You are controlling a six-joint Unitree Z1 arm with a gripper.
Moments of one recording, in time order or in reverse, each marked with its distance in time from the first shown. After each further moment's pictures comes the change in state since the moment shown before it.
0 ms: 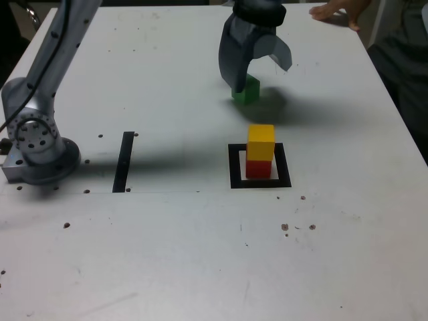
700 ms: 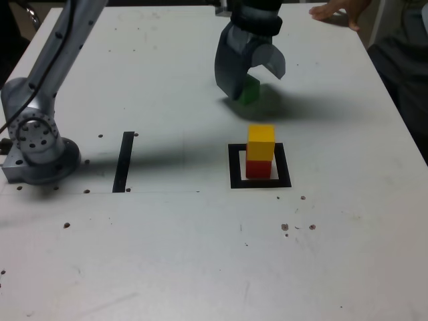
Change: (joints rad) arm 0.026 0.042 0.025 -0.011 -0.018 -0.020
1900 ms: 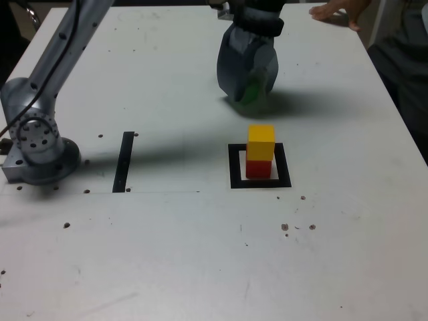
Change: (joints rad) arm 0.019 0.037 -0.048 0.028 -0.024 0.027
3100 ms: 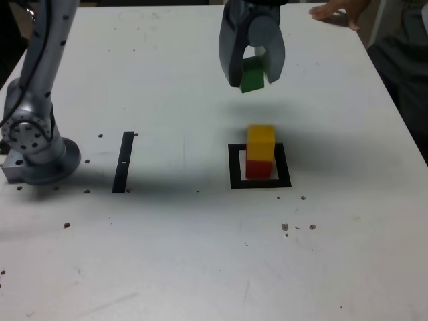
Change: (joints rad) arm -0.232 -0.255 0.024 0.104 -0.036 0.100
